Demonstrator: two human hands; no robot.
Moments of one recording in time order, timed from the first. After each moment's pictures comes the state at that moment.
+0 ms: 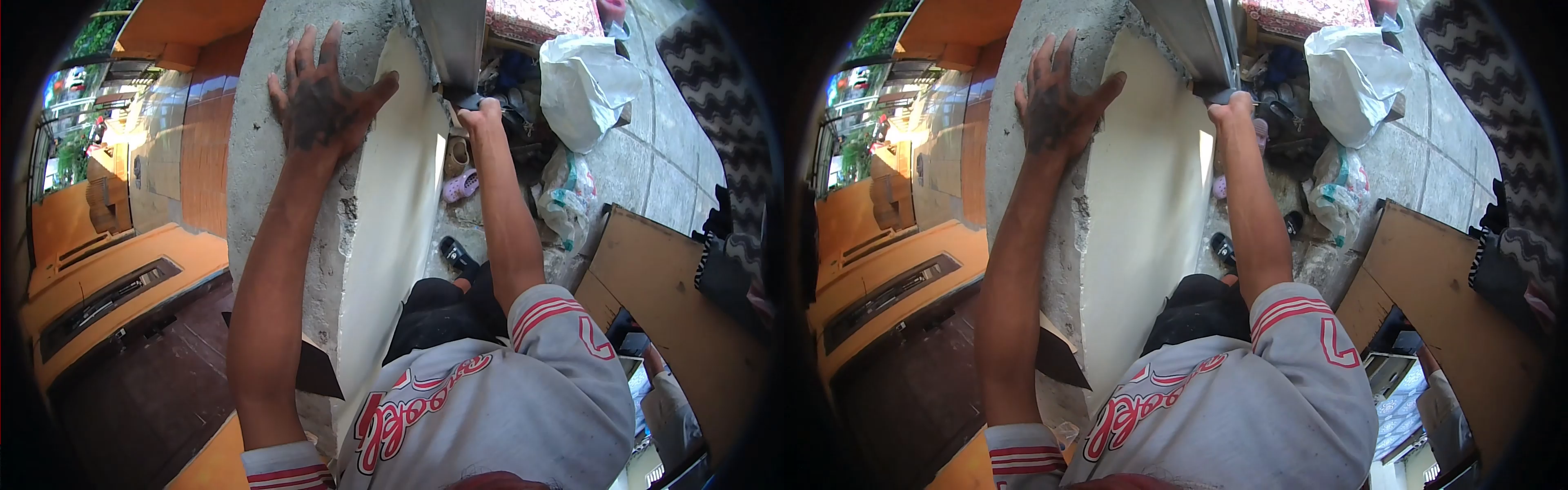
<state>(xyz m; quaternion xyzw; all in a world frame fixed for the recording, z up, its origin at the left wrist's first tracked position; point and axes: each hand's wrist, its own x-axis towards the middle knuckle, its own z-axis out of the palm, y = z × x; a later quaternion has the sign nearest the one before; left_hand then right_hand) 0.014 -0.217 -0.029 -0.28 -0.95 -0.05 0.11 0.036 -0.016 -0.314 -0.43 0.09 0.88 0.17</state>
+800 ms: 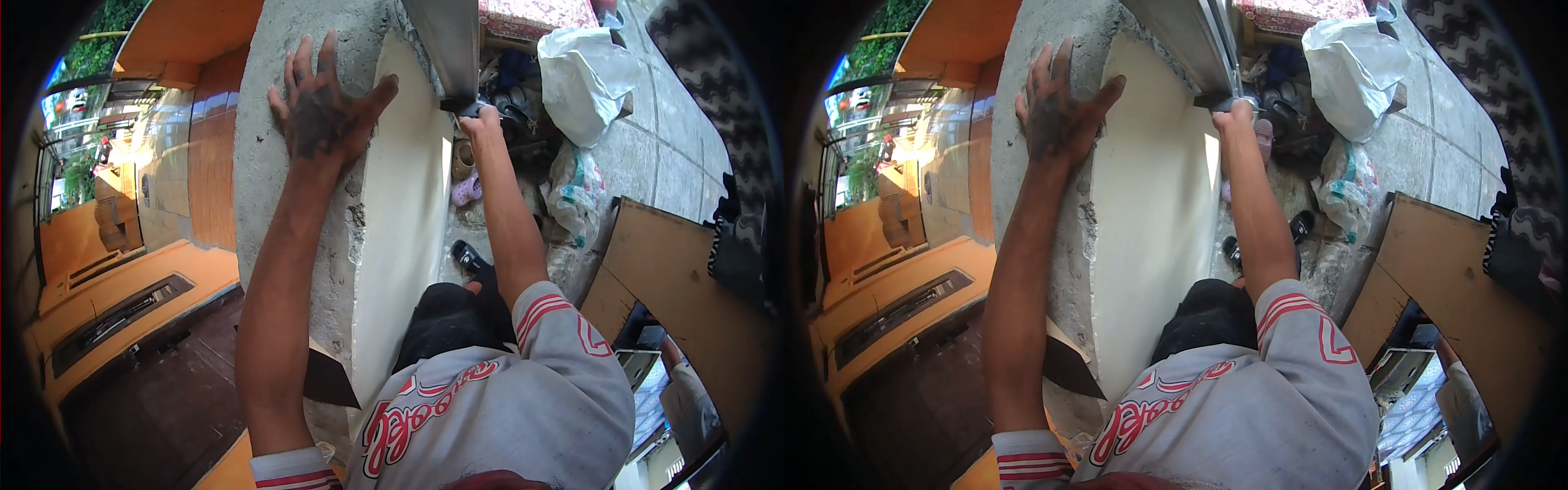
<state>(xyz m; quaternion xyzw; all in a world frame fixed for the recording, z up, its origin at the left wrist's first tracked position) 0.013 -0.214 -0.025 -0.28 -0.95 -0.04 0.09 0.048 -0.023 -0.347 -0.45 0.11 0.86 0.22</state>
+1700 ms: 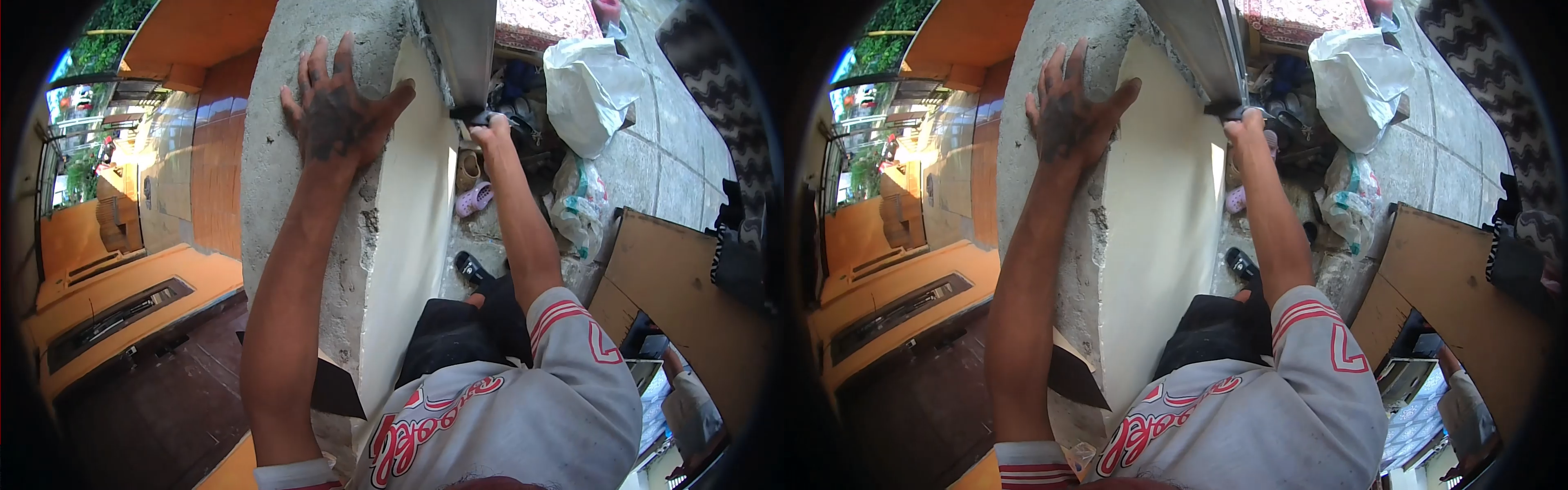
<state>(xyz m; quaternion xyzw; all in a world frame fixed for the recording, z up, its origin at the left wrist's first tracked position) 0.014 -0.212 -0.032 -0.29 -0.95 -0.07 0.11 0.037 -0.015 -0.400 -0.51 0.10 0.83 0.20</state>
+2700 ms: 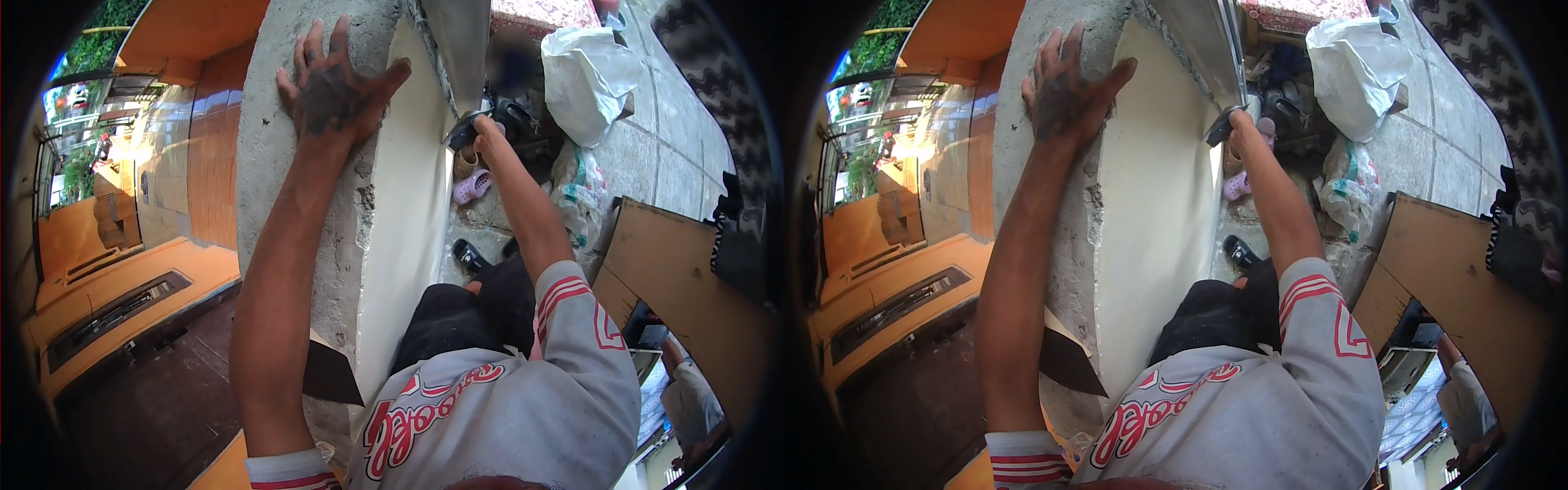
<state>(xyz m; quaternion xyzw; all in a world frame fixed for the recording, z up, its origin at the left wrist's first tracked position) 0.012 -0.220 -0.035 -0.29 -0.95 -0.07 0.11 0.074 -0.049 -0.366 -0.60 -0.27 0.76 -0.02</state>
